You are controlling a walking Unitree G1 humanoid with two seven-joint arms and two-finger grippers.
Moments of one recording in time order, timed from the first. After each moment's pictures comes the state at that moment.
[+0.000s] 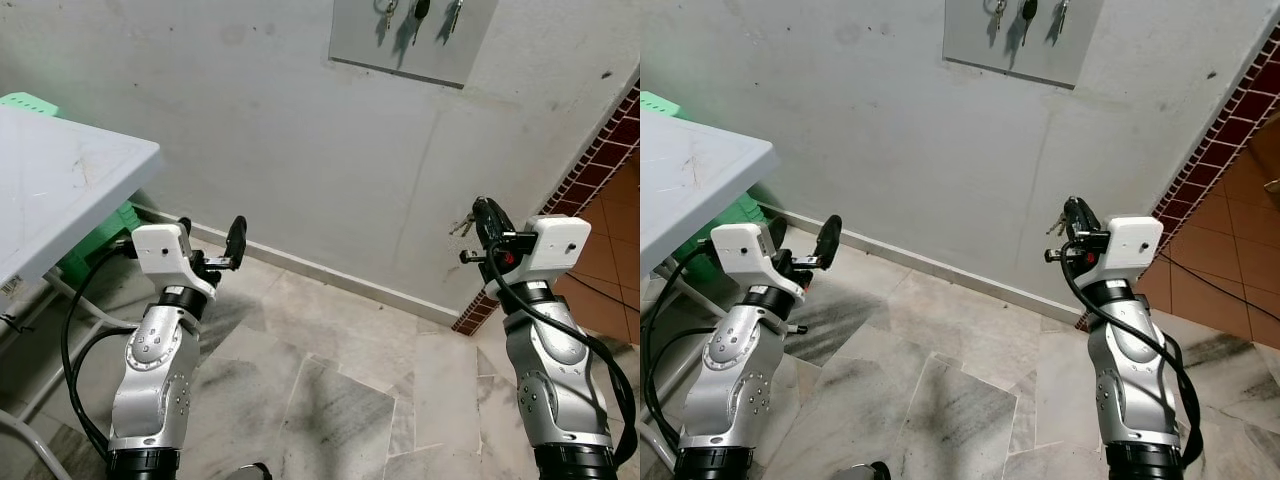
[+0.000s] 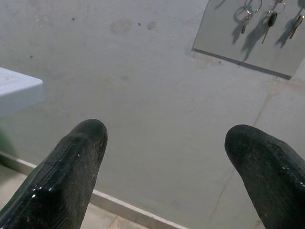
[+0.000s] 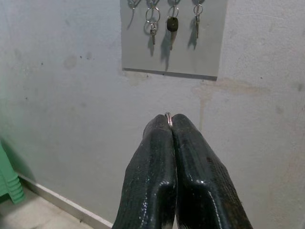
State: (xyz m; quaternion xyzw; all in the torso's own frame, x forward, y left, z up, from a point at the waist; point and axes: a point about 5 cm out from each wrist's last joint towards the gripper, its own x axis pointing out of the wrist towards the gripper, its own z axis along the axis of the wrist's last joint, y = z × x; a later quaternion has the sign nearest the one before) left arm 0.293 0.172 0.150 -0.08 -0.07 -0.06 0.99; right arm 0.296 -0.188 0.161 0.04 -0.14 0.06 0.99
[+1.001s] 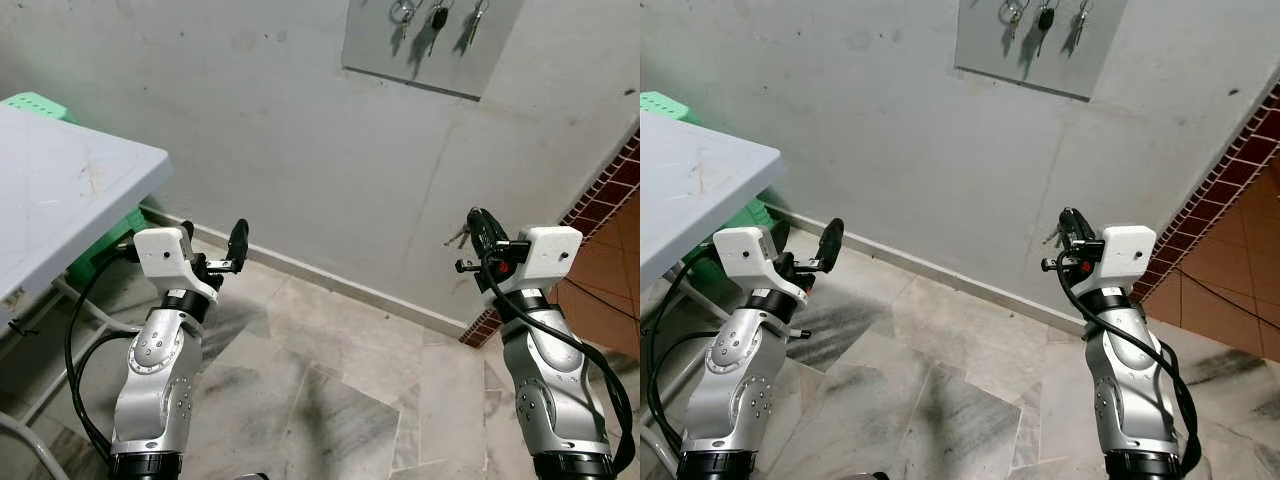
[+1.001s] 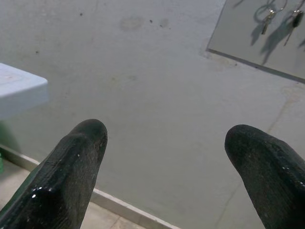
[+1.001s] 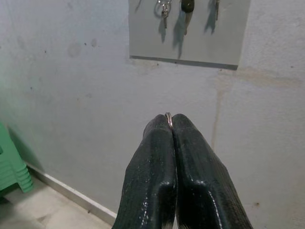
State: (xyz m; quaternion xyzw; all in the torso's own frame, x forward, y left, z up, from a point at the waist) left arm 0.291 0.170 0.147 -0.09 -0.07 -0.06 0.99; right arm 0.292 -0.186 0.152 0.05 -0.12 0.07 0.99
